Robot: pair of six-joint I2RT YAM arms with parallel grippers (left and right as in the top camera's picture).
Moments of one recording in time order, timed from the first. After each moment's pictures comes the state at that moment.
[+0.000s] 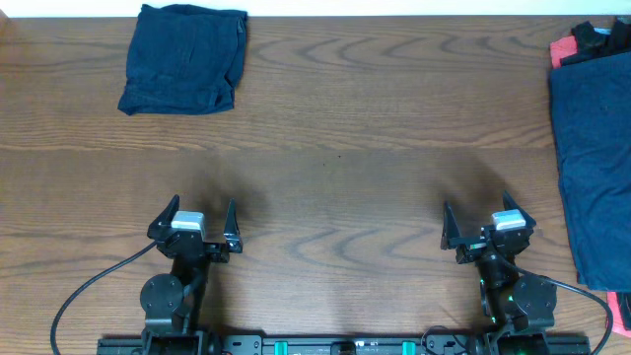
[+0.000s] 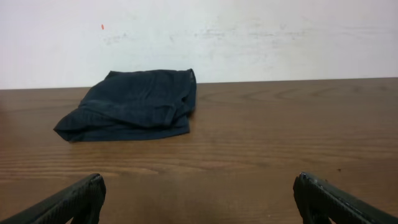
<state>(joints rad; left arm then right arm) -0.02 0.01 0.02 -0.10 0.09 -0.01 0.09 0.01 0.01 -0.07 -0.07 -0.04</state>
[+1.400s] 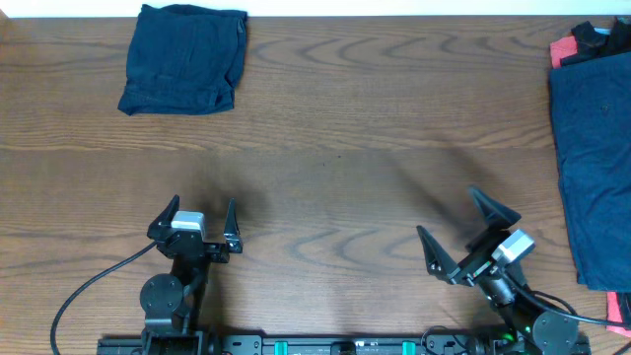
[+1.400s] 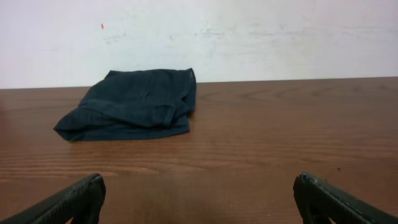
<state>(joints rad) -0.02 0.01 0.02 -0.10 0.09 -0.01 0.09 0.03 0.05 0.33 -0.54 0.23</state>
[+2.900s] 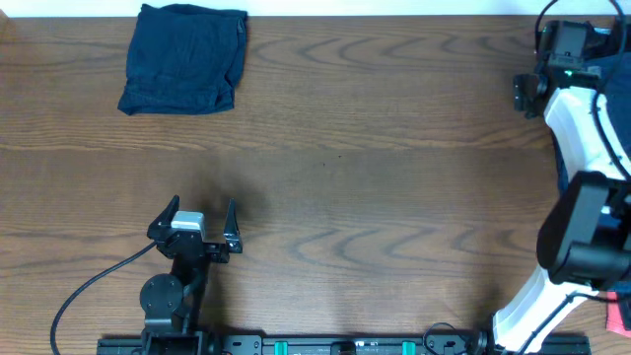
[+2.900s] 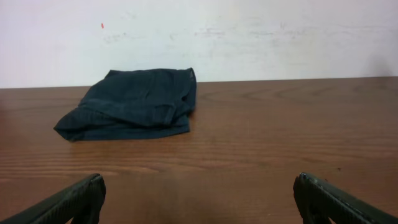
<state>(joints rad) -0.02 0.01 0.02 -0.11 0.09 -0.01 -0.17 1.99 1.54 -0.47 0.49 -0.24</state>
